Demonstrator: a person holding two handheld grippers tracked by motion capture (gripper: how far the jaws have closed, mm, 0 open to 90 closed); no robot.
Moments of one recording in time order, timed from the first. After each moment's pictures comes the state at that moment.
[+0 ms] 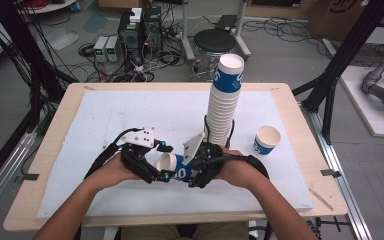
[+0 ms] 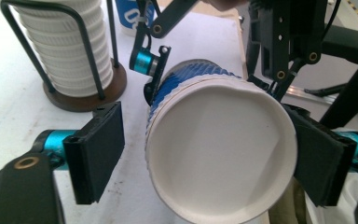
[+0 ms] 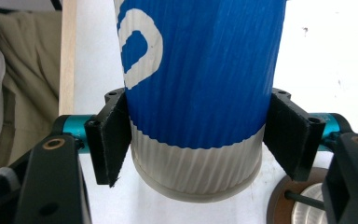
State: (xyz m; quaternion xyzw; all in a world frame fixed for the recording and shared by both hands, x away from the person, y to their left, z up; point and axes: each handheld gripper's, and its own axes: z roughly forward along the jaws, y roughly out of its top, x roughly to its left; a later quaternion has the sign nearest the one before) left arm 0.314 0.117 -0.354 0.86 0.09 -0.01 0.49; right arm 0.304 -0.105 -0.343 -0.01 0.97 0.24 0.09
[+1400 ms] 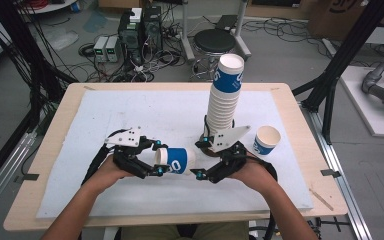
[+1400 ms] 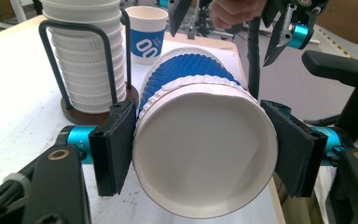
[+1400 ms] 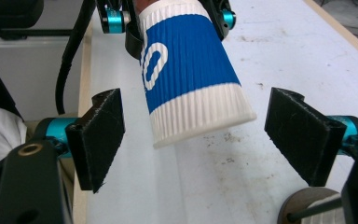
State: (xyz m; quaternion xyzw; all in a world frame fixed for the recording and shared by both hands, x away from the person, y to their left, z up) left arm 0.323 0.145 -0.378 0.81 0.10 0.00 0.58; right arm 0.305 -0.164 -0.338 0.07 0.88 0.46 0.08
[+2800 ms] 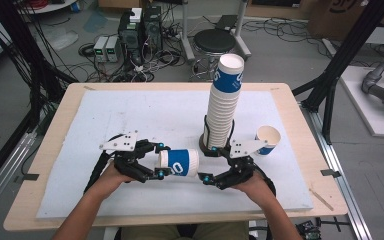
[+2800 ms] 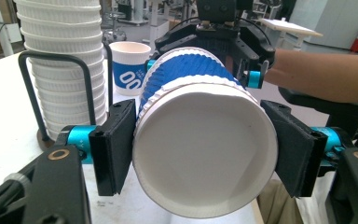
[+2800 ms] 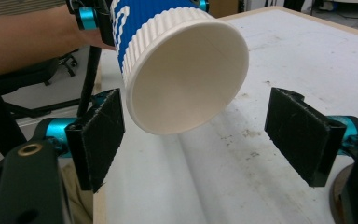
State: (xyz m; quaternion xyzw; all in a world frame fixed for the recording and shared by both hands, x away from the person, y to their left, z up) left arm 0.315 0.142 -0.389 0.76 0.07 -0.02 0.65; right arm 0.299 -0.195 -0.390 0.15 0.81 0.56 0.02
